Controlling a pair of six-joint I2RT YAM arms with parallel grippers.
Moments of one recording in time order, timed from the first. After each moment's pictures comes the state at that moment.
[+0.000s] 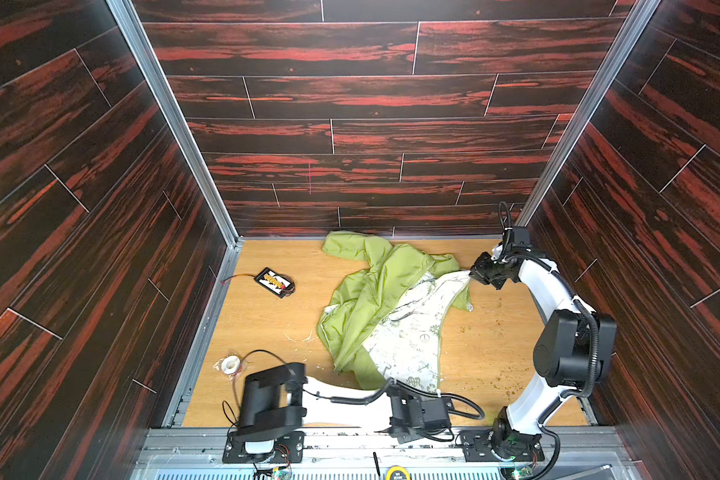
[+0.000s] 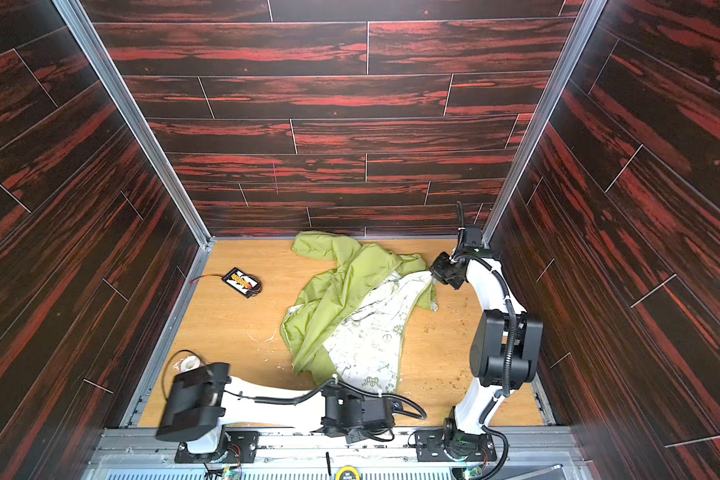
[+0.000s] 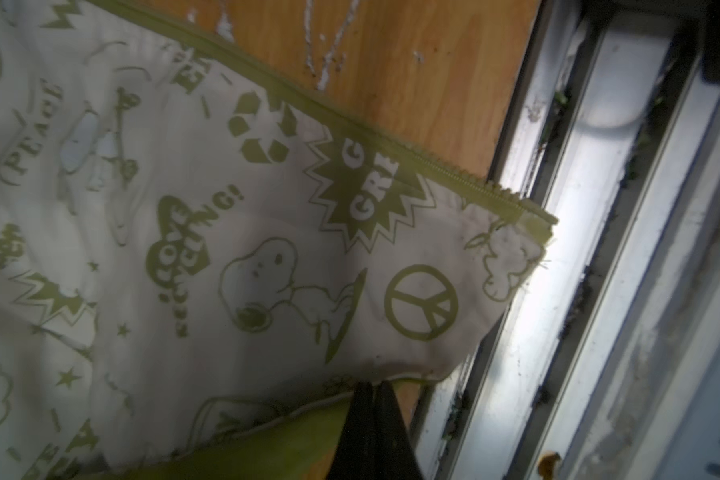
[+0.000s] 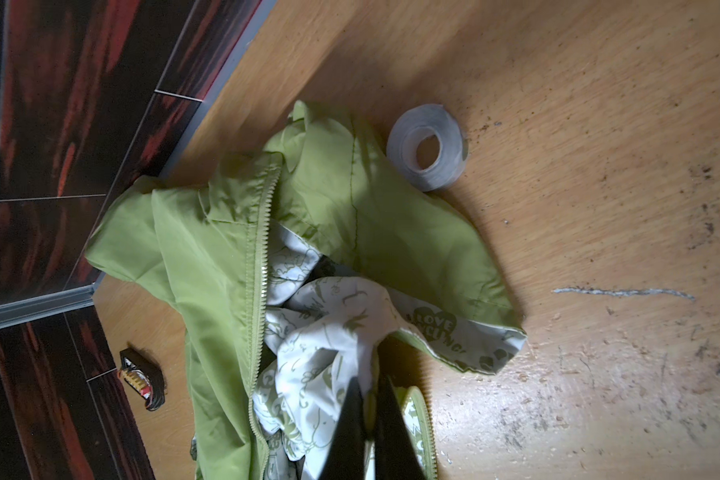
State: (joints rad) left arm -1.48 1.75 1.13 -0.60 -0.22 -0.14; right arm -0.07 1.78 1.49 -0.76 -0.32 0.58
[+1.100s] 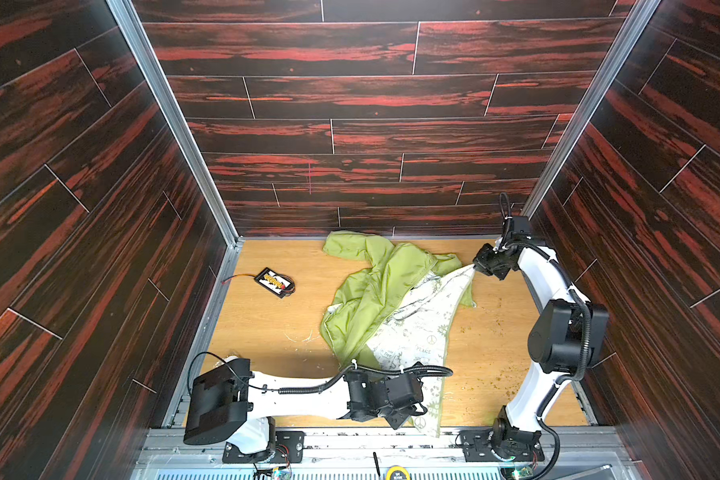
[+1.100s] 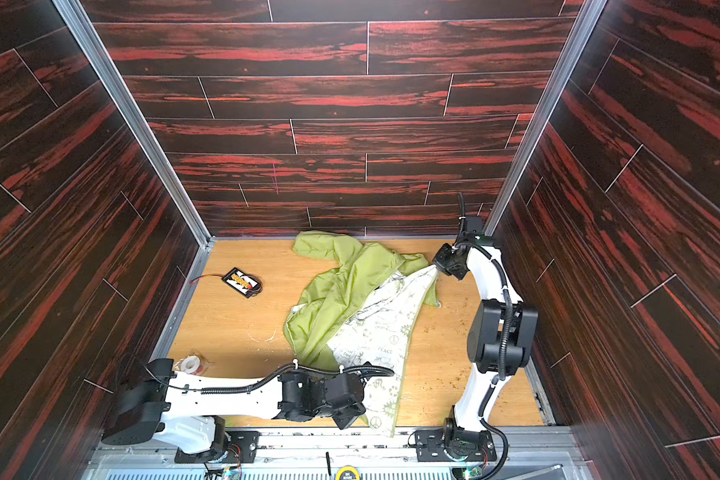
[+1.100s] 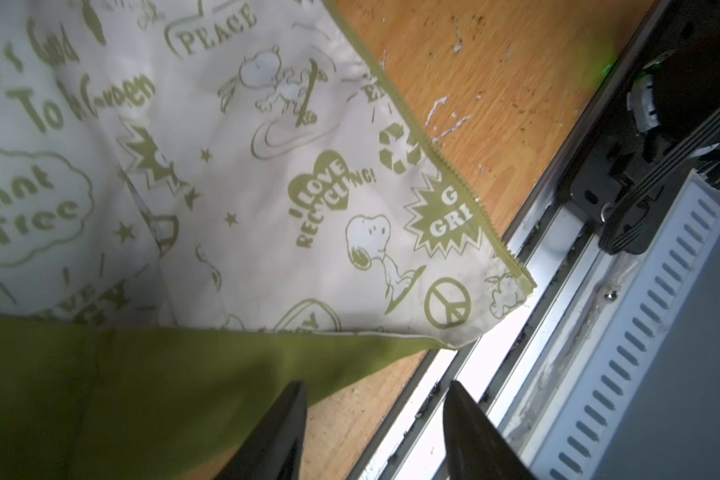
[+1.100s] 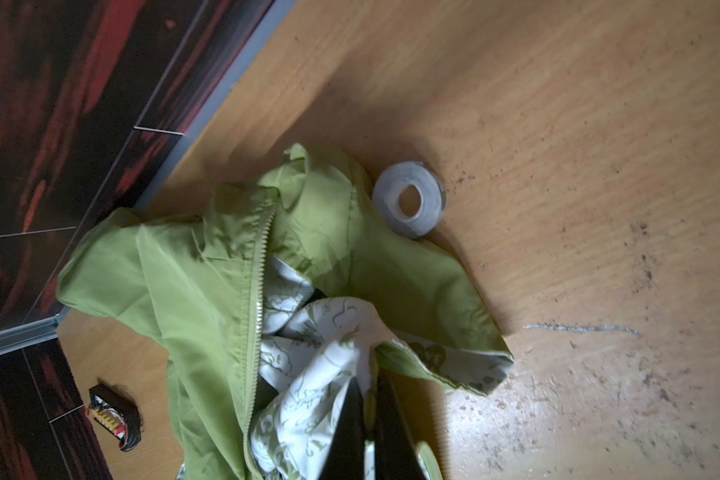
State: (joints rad) left arm -1.37 1.52 0.96 -0.48 -0.09 -0.50; right arm -0.07 1.90 1.71 -0.87 -0.24 0.56
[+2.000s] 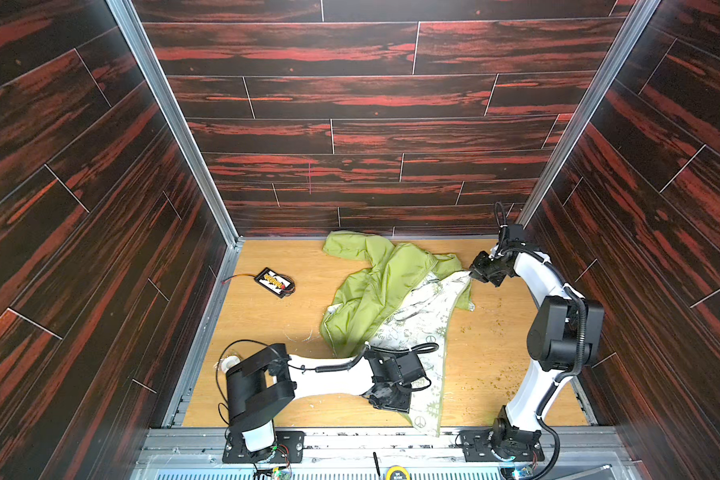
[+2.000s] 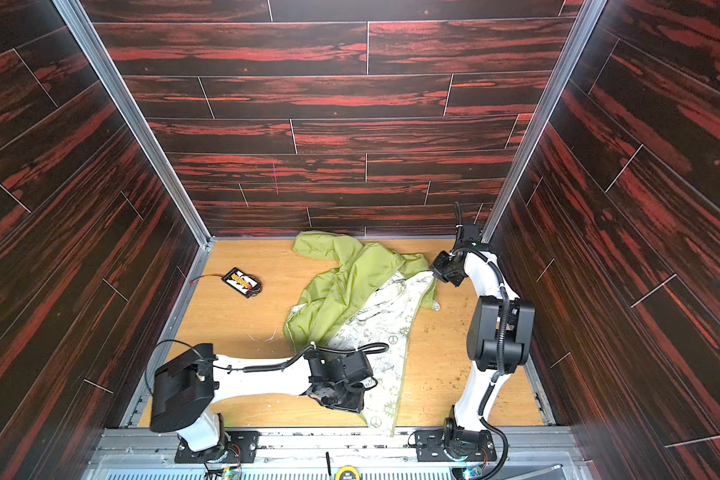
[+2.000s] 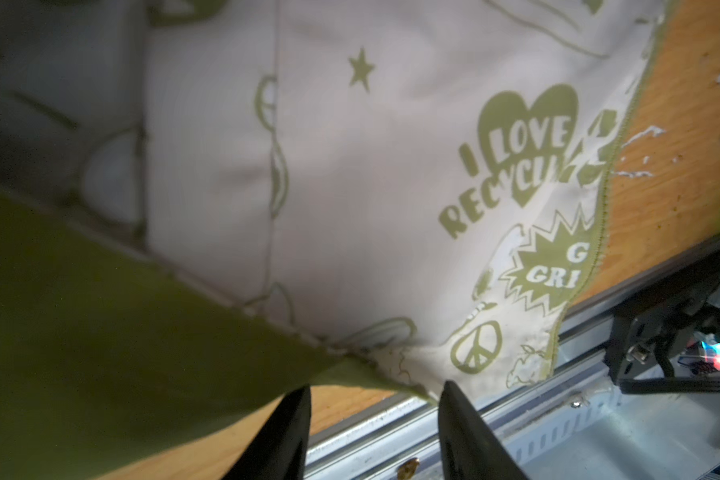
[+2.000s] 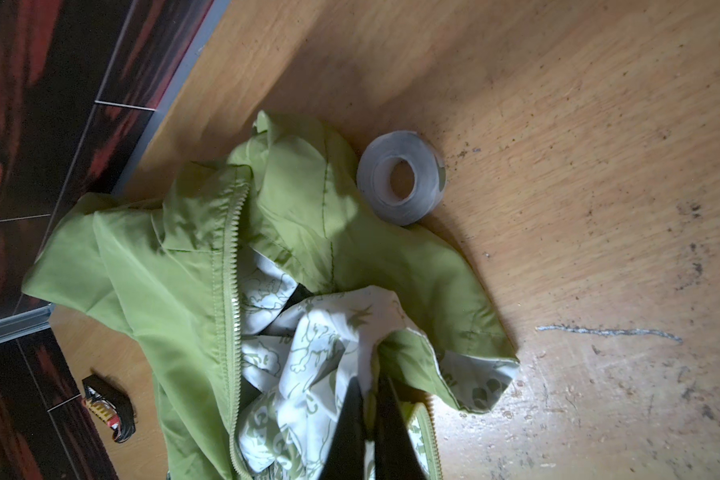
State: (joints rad) left arm -1.22 1.76 1.09 -0.61 0.19 -1.03; right arm -0.07 1.91 1.60 -0.80 -0.28 0.56
